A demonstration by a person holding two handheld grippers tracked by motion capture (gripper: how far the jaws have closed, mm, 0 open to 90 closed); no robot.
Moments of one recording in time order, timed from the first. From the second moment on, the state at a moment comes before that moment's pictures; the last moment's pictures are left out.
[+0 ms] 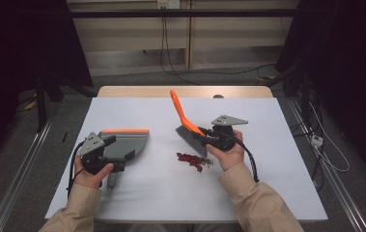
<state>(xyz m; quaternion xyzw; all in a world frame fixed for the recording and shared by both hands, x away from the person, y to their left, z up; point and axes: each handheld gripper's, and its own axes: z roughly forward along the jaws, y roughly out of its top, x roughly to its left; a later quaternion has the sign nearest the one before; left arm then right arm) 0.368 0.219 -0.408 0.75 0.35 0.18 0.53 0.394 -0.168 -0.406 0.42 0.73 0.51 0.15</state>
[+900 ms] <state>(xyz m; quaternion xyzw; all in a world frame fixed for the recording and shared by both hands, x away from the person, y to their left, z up) 0.367 0.220 -0.406 0.75 0.35 0.19 0.53 0.382 -0.100 -0.425 0.46 0.70 0.53 0.11</state>
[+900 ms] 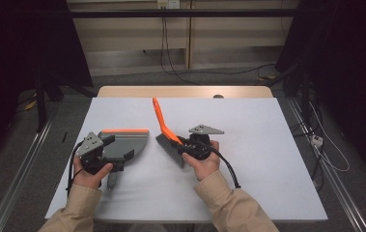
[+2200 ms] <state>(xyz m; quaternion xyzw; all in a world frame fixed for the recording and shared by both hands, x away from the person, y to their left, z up) 0.366 0.221 -0.404 0.74 0.35 0.19 0.54 0.365 -0.144 -0.434 0.53 0.69 0.47 0.14</state>
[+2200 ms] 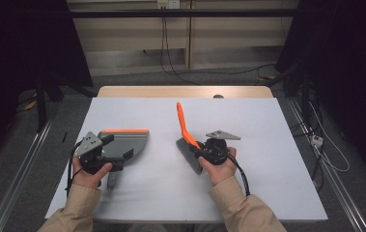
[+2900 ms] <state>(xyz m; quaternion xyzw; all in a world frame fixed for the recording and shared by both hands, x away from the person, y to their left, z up) 0.368 0.220 -0.405 0.75 0.35 0.19 0.53 0.405 -0.130 -0.414 0.51 0.69 0.51 0.13</state>
